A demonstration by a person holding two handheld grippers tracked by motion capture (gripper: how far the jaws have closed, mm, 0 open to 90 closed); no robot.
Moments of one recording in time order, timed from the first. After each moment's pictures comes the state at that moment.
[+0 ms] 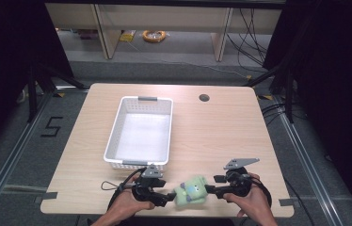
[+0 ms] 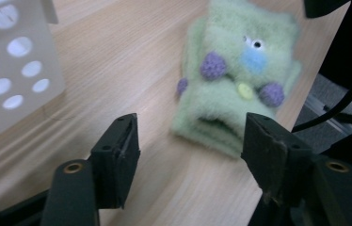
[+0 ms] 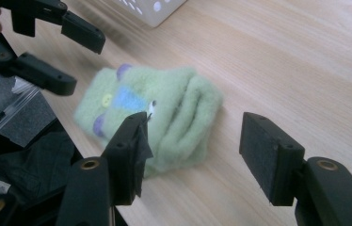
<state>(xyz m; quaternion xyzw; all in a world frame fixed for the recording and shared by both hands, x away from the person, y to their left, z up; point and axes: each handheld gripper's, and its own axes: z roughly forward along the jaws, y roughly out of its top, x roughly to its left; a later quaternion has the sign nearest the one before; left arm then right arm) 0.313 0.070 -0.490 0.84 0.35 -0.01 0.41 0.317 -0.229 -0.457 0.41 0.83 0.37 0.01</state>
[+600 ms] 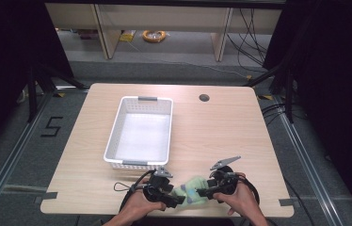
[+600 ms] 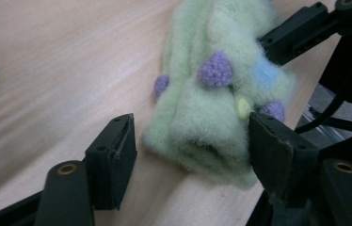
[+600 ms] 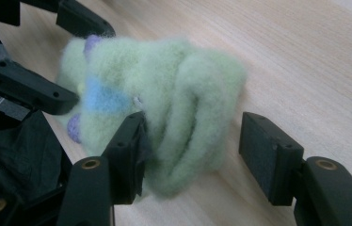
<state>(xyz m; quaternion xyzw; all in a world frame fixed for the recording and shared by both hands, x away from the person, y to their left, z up) 0.318 0.045 -0.506 0.84 0.37 -0.06 0.39 0.336 -0.206 -0.486 0.41 0.86 0.30 -0.03</state>
